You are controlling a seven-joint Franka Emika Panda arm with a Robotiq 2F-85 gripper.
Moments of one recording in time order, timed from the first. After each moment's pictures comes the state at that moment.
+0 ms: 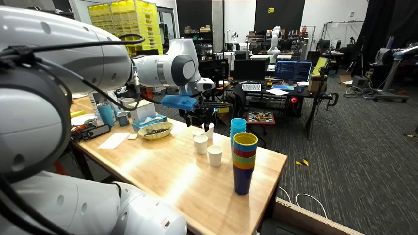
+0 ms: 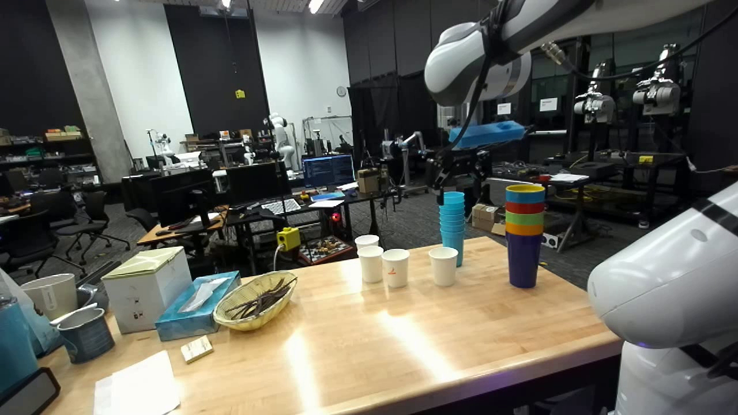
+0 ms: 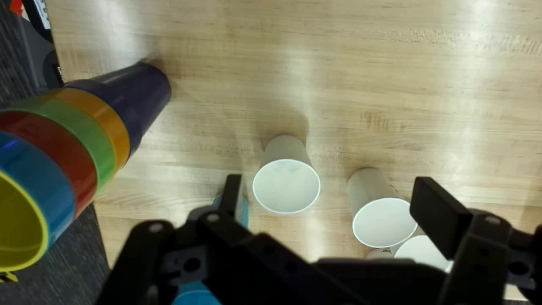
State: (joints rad) arm 0.06 -0.66 0.16 -2.46 0.04 1.93 0.19
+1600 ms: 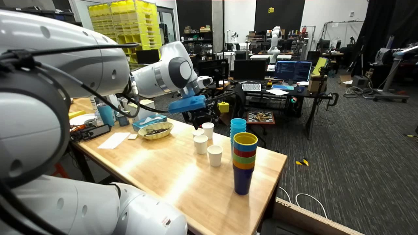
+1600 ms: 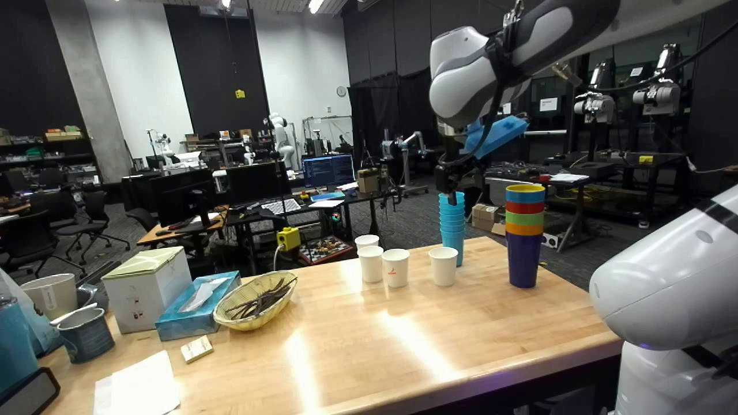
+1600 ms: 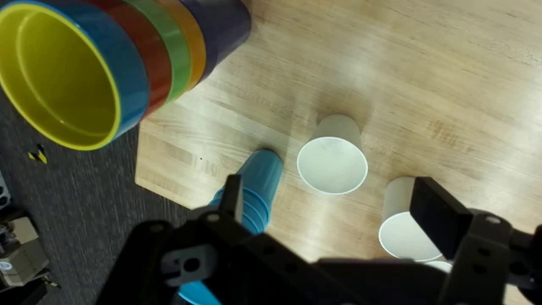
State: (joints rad) arm 0.09 -0.67 0.16 -2.50 -0.20 2.03 0.02
